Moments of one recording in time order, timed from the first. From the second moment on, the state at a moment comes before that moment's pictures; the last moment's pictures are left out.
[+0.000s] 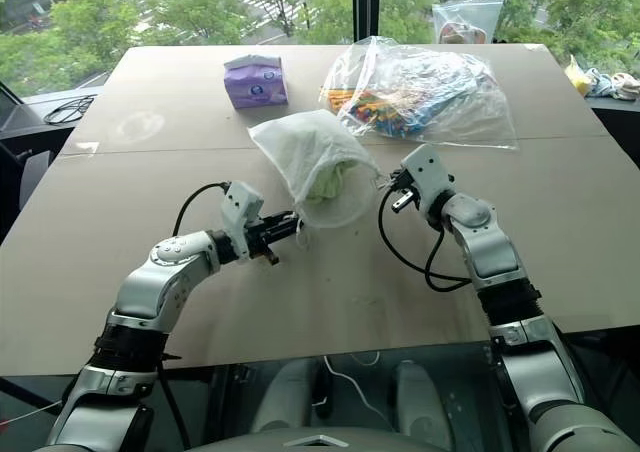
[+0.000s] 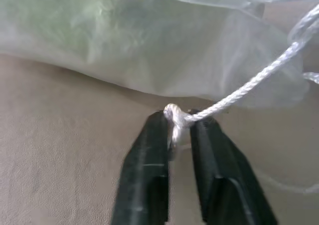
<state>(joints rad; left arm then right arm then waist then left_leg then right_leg) -0.32 0.50 -0.04 0.00 -0.37 0.45 -0.73 -0.57 -0.33 0.14 0.17 0.08 0.35 0.50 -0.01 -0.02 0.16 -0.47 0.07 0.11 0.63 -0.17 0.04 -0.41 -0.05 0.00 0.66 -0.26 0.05</state>
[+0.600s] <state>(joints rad) -0.35 0.30 0.12 0.15 -0.08 0.01 -0.19 -0.56 -0.33 0.14 0.18 0.06 0.32 0.49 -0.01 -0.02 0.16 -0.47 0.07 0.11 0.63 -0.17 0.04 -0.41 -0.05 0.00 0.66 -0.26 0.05</state>
